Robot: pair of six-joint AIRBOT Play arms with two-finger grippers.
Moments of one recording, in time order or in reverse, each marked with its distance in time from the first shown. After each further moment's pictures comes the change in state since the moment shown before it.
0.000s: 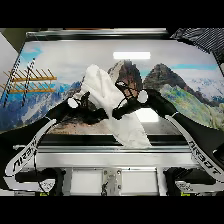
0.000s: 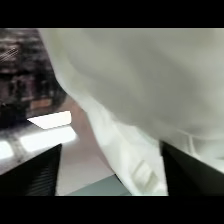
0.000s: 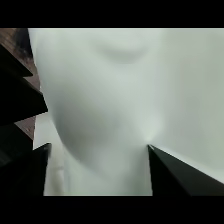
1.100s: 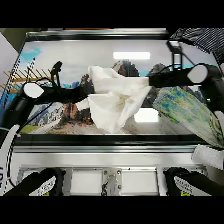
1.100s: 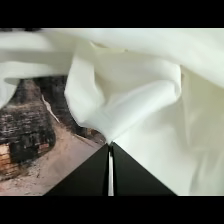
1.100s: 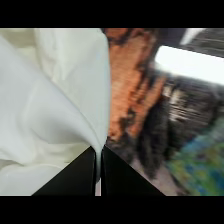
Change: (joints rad) left arm 0.205 0.391 0.124 0.138 -0.117 0.027; right arm -0.390 0.293 0.135 -0.221 0.085 0.190
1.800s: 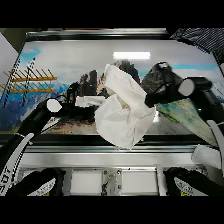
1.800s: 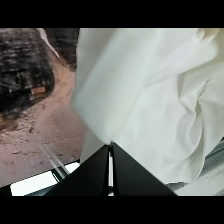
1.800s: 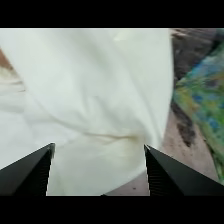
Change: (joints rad) left arm -0.151 -0.034 -0.197 0.055 0.063 -0.037; right arm 0.133 0.010 -0.152 -0.090 0.121 -0.015
